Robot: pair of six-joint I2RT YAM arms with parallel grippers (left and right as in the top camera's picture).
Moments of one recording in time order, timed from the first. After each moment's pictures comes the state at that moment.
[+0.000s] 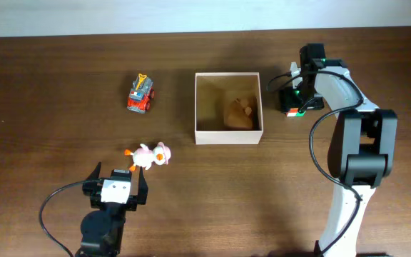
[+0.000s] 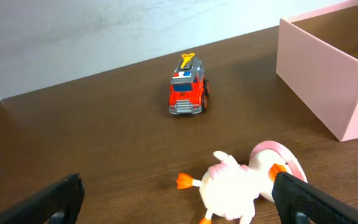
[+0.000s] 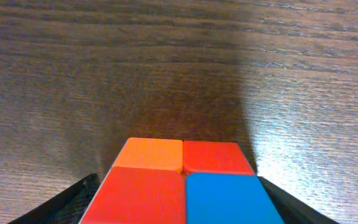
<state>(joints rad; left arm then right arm) -0.15 0.14 0.04 -0.12 -0.13 0.20 -0.03 2.26 1.74 -0.89 -0.03 -0.08</state>
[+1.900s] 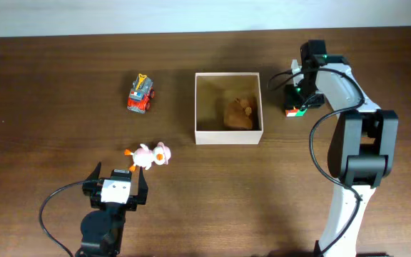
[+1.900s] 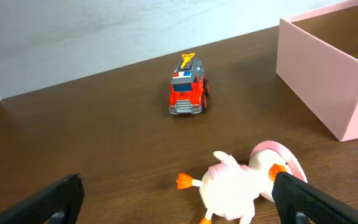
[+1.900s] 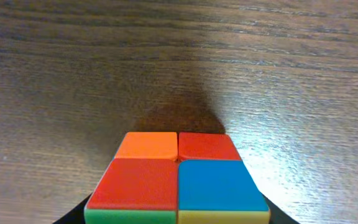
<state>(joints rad) -0.15 0.14 0.04 -0.12 -0.13 0.20 -0.03 2.26 1.79 -0.95 -0.03 -0.08</state>
